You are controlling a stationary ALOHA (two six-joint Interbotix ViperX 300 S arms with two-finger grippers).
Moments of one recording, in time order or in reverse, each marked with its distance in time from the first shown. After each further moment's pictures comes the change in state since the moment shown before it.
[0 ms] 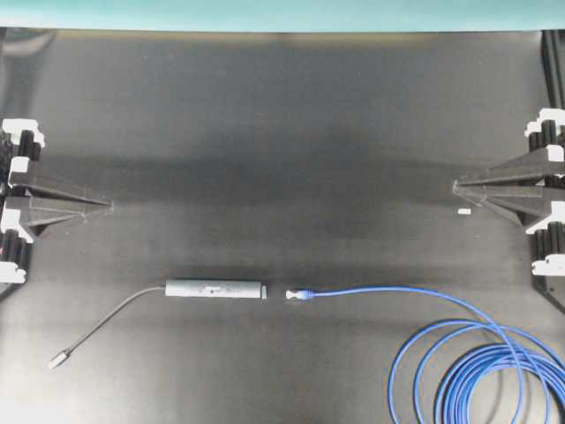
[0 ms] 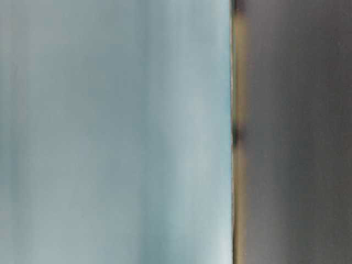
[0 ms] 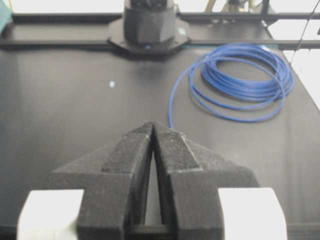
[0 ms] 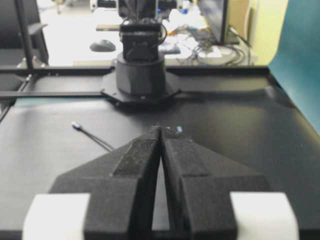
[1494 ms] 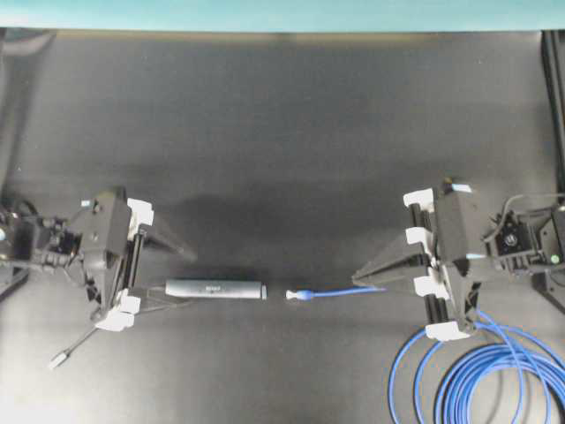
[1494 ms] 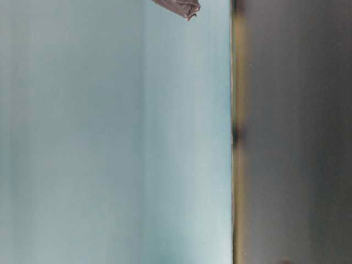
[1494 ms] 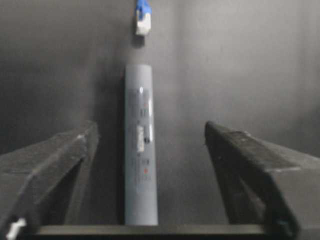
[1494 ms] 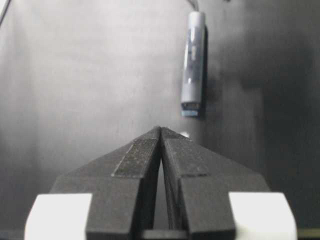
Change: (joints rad) left arm -0.095 0.818 0.006 0.037 -0.417 -0.167; right arm 0.192 0.568 -0.233 0.046 0.173 0.072
